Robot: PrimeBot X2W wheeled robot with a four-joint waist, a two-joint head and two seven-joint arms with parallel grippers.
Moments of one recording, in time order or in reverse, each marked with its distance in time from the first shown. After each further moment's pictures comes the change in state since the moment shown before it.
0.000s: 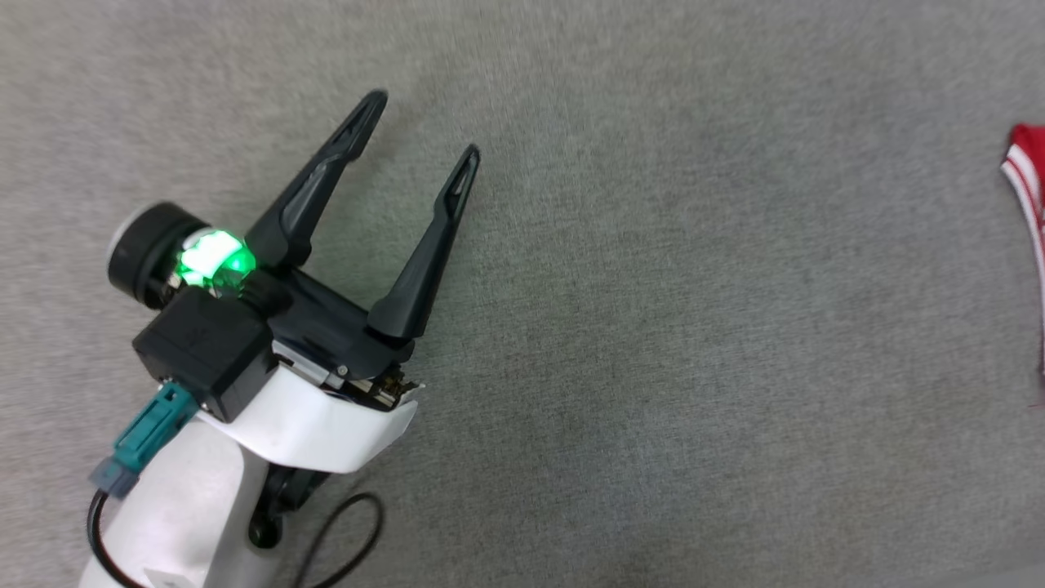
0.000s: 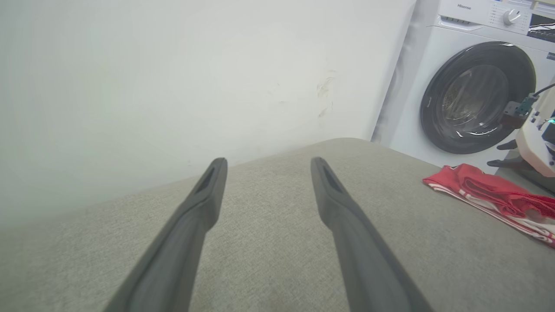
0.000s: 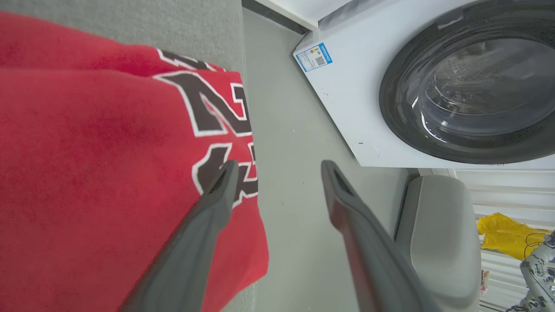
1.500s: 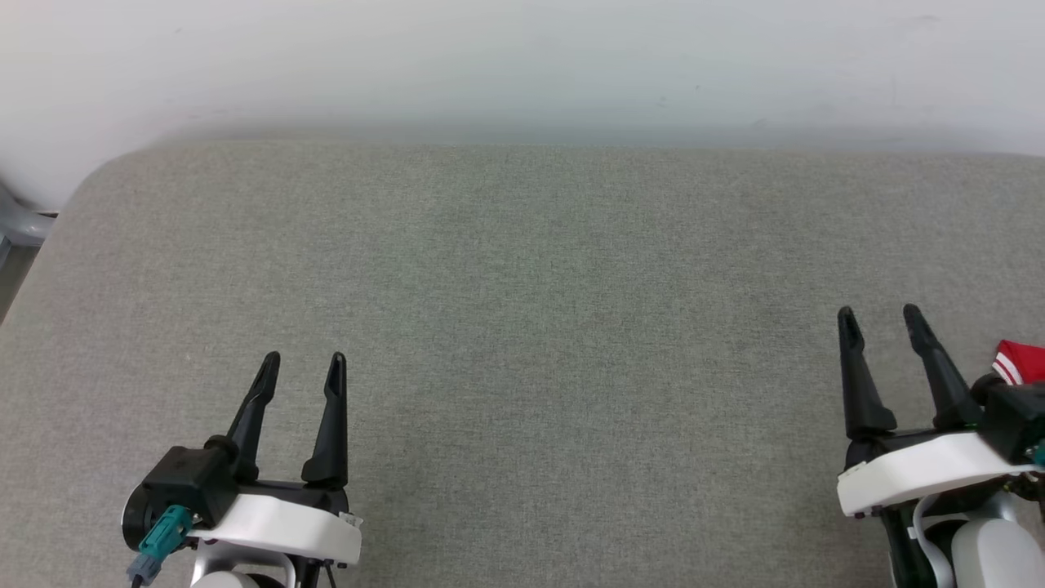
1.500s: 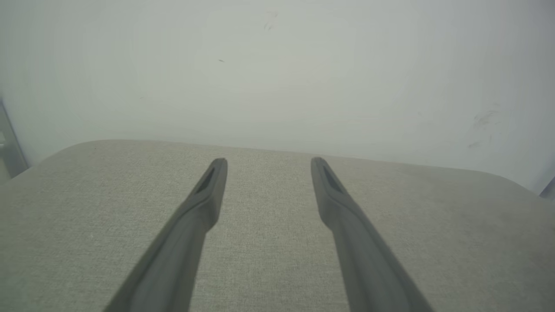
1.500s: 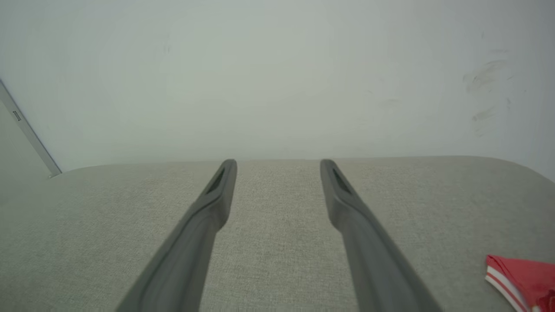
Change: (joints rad) left arm 0.393 -0.251 0.314 0.355 0.042 -0.015 -0.094; right arm 0.500 0.611 0.120 -0.556 0.307 -0.001 -0.381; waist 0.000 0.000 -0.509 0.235
